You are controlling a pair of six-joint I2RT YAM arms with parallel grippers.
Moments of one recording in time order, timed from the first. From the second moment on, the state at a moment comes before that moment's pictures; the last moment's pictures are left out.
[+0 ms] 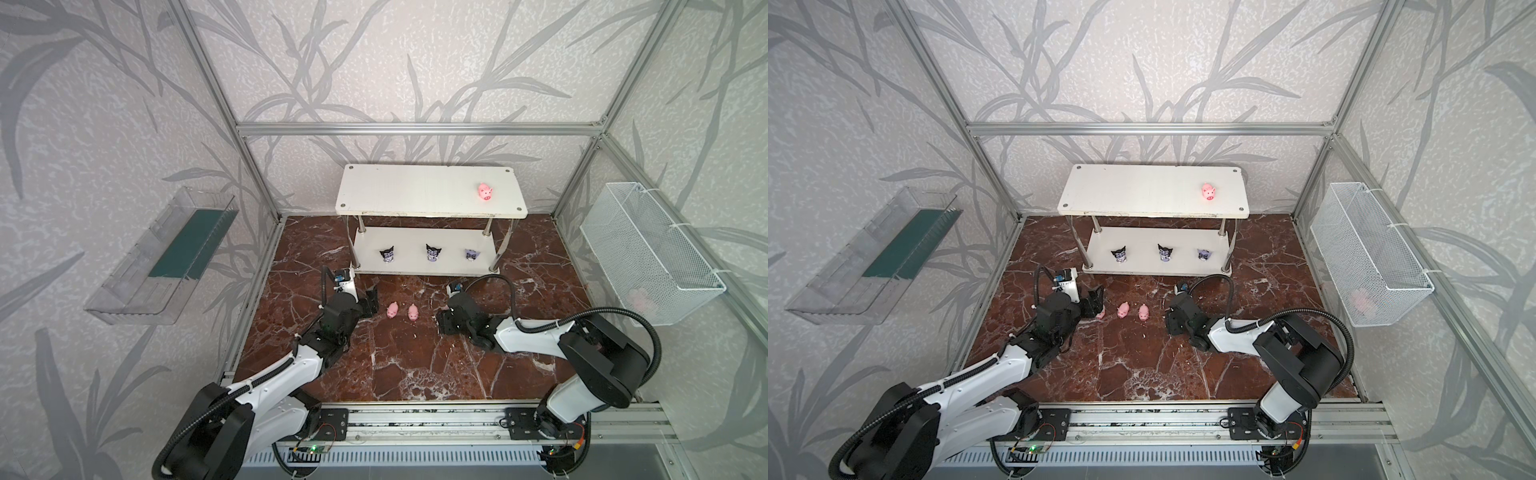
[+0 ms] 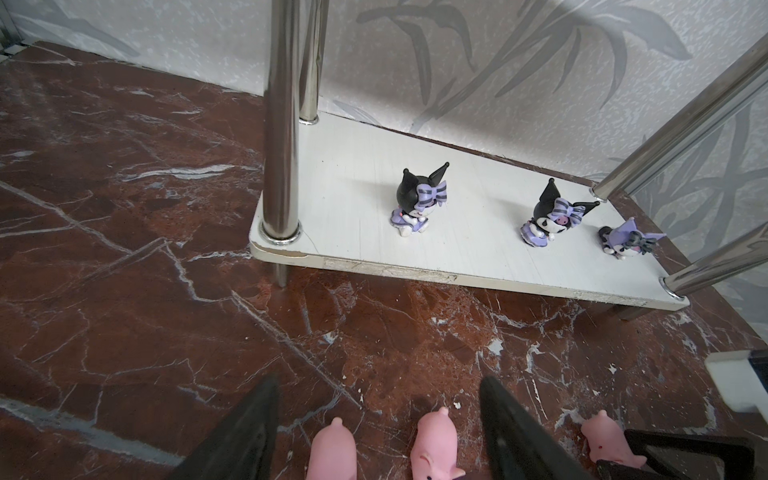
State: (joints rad) left arm -0.49 1.08 0.37 0.34 -0.25 -0.45; right arm 0.76 1.60 0.63 0.13 0.22 0.51
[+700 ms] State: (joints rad) left arm -0.49 1.09 0.37 0.35 -0.25 -0.45; right arm 0.75 1.65 0.66 0.14 0.22 0.51
